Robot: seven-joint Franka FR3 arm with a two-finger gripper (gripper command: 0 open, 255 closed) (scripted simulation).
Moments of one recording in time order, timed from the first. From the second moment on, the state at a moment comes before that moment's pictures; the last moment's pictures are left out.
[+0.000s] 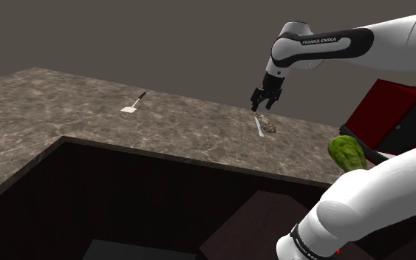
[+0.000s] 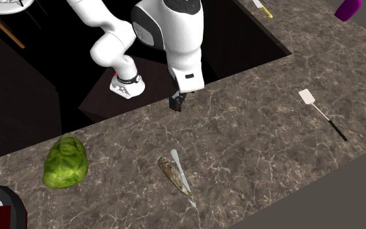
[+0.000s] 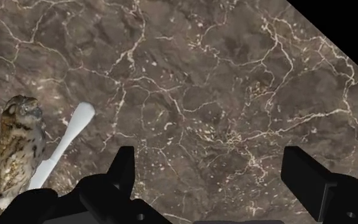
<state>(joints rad) -0.14 -0.36 -0.28 -2.25 -0.10 1.93 -0.15</state>
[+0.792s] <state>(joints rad) -0.22 0.01 -0.40 -2.07 -0.07 2.09 -0.22</state>
